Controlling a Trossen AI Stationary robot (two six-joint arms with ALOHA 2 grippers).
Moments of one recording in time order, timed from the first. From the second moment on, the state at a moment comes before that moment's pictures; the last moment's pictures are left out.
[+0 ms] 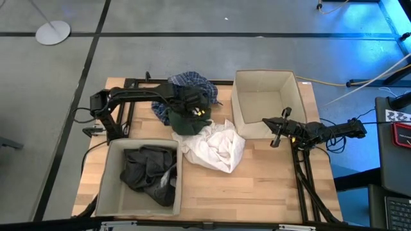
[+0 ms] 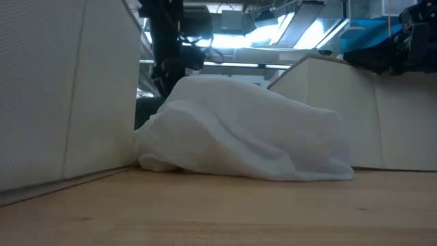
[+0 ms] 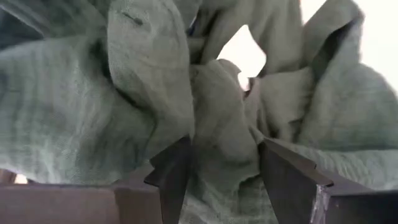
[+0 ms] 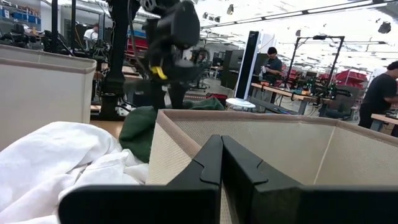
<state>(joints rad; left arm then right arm) 0.28 1.72 1.40 -1.02 -0.24 -0.15 0.24 0.00 0.02 0.13 0.59 -0.24</state>
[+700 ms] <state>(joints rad) 0.28 1.72 1.26 -0.86 -0.24 -0.07 0.24 0.00 0.02 0.13 0.59 -0.24</state>
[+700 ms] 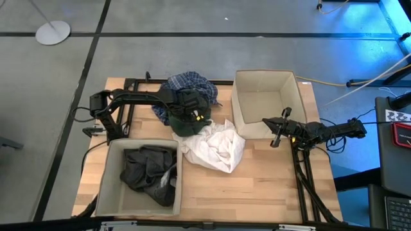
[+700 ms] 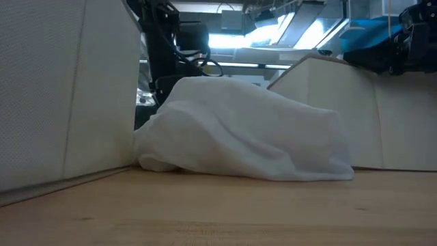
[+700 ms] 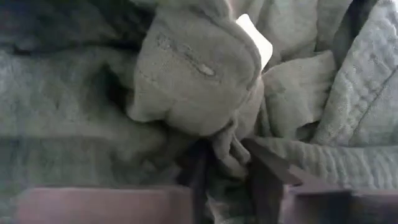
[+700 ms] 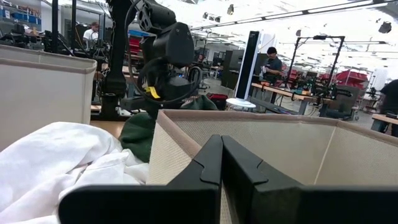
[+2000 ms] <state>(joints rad) 0.05 1.72 1.80 -0.83 -0.76 0.25 0.24 0.00 0.02 0.13 0.59 -0.24</state>
